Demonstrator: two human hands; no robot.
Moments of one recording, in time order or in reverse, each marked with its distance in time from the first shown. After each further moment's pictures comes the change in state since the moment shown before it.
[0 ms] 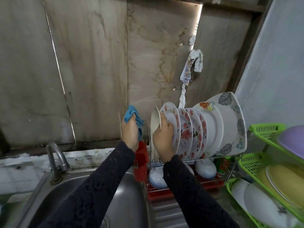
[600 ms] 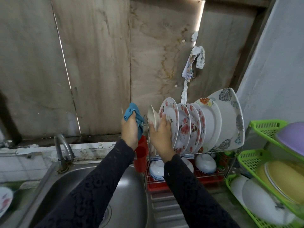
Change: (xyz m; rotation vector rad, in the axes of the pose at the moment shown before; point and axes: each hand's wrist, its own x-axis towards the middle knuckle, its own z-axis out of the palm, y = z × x) left_hand -0.023 -0.002 -0.007 0.026 0.010 0.003; right_hand -0.023 -0.001 -0.013 0.031 -0.202 0.099
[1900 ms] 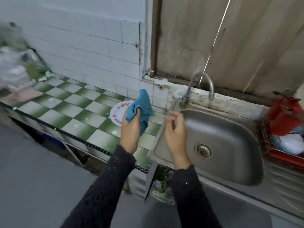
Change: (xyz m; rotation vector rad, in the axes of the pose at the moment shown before) left_hand -0.172 0.107 -0.455 0.212 0.495 0.194; right_hand -0.339 -0.137 0.279 0.519 -0.430 -0.097
